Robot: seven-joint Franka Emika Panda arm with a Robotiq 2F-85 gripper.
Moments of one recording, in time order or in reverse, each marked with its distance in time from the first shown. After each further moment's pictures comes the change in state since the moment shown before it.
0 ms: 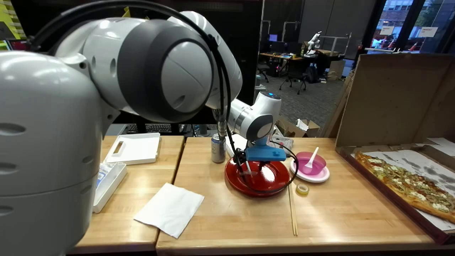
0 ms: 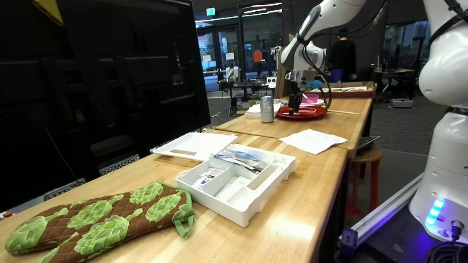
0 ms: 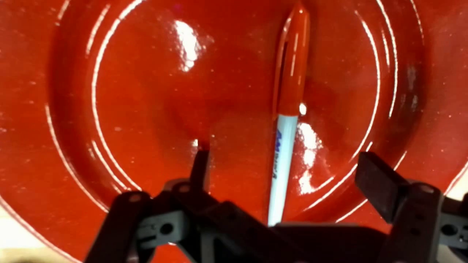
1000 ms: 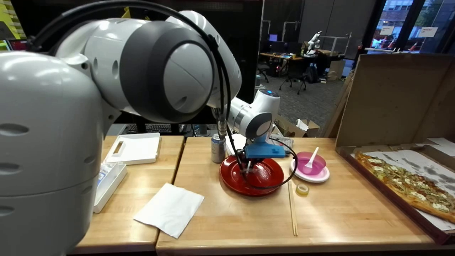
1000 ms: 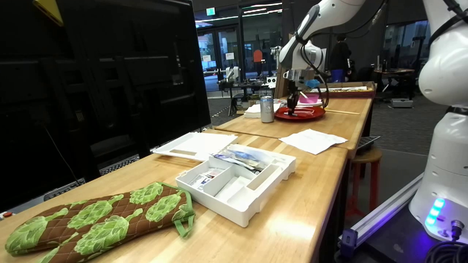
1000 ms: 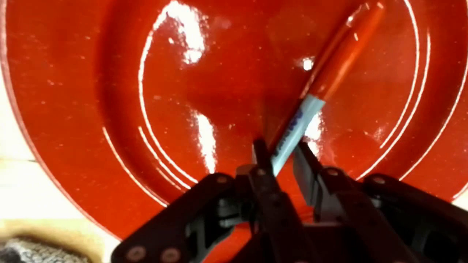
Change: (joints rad) arm -0.006 0.004 0.020 0.017 0.000 0.014 -0.007
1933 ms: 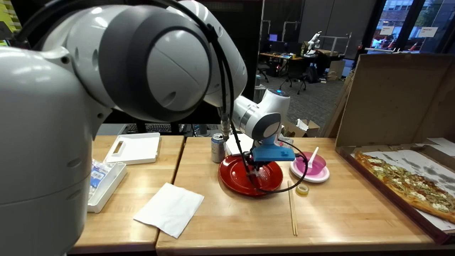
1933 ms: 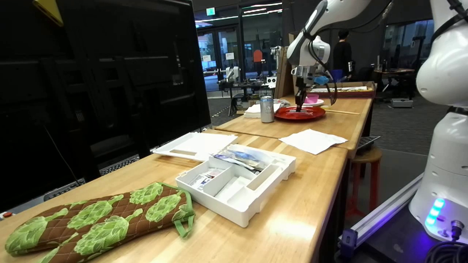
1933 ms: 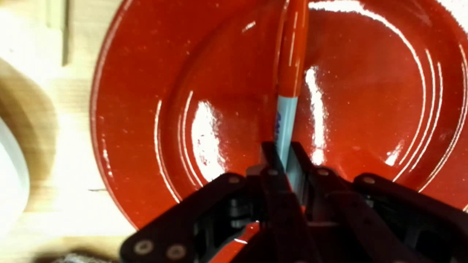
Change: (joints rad) arm -0.051 -0.058 -0.010 -0.054 0.006 0.001 -0.040
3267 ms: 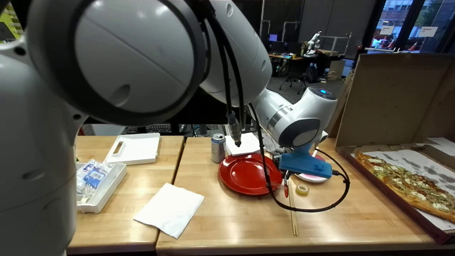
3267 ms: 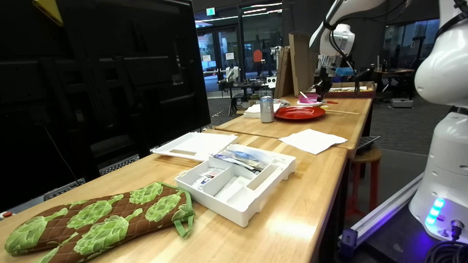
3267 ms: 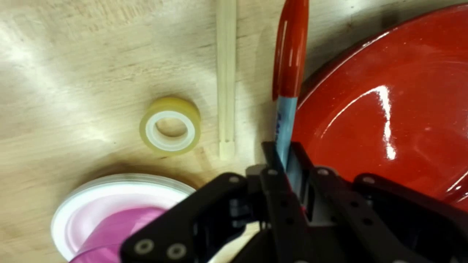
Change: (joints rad) arm -0.052 -0.067 -0.156 -0.022 0.119 0.000 0.049
